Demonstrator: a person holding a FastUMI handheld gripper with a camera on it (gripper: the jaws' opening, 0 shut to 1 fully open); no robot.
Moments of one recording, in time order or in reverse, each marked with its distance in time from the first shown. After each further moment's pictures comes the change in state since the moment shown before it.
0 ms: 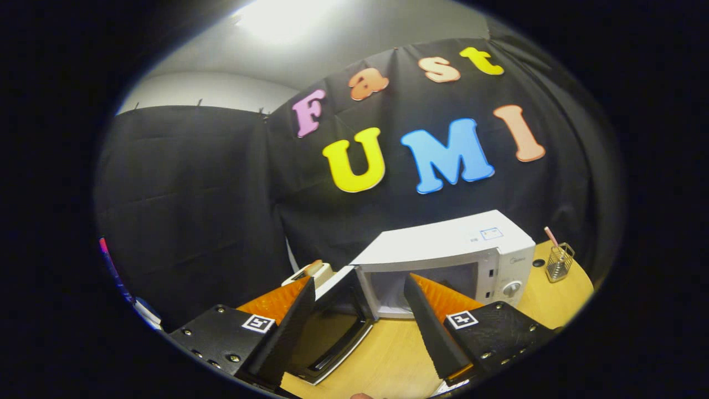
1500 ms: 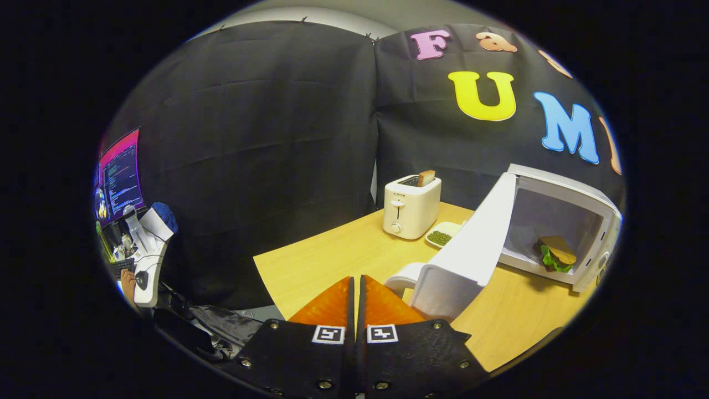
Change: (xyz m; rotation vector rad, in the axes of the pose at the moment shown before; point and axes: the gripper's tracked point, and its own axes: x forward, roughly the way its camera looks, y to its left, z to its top) arm 0.032 0.178 -0.229 -0.284 0.378 0.275
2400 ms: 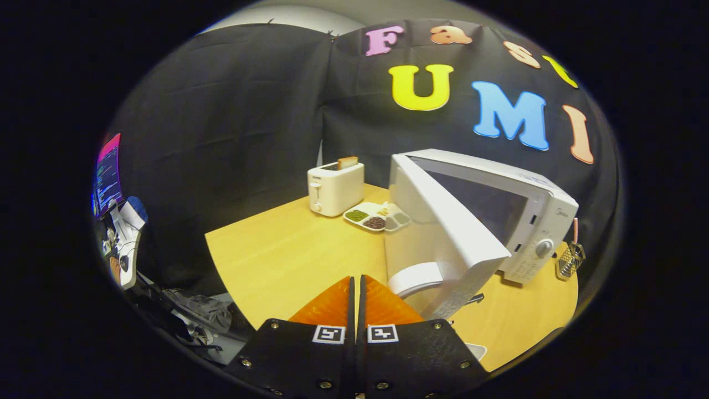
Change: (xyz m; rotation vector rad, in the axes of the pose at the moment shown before) arm -0.110 -0.184 -0.047 0.080 0.071 -0.239
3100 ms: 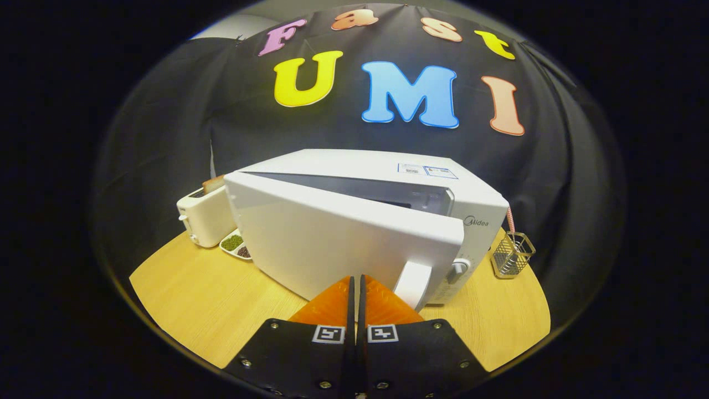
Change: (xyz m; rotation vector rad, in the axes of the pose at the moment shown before) arm 0.064 -0.201 0.038 0.190 0.008 -0.381
